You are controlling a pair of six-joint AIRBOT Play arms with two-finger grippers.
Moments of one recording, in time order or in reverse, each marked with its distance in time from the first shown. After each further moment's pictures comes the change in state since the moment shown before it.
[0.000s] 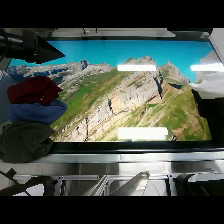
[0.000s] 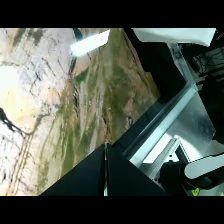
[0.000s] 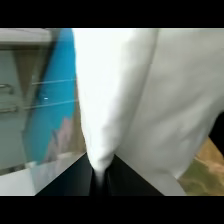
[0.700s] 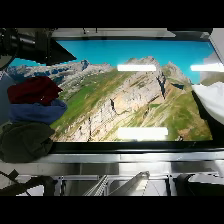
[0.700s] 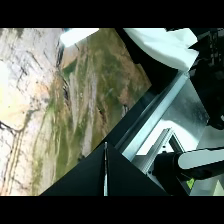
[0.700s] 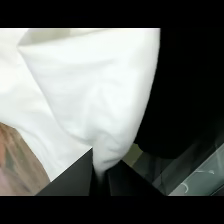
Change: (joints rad) left arm -0.073 -0.002 0.000 0.000 0.011 0.000; right arm -0.027 0.226 -0.377 -0.607 -0.047 0.178
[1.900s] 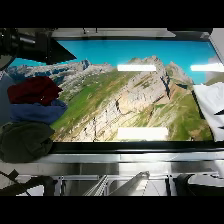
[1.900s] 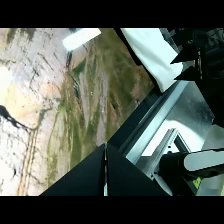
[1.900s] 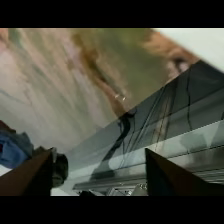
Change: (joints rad) left arm 0.000 0.000 0.000 -0.002 0.000 0.039; right arm 0.150 0.044 -0.186 0.182 0.264 -0.058
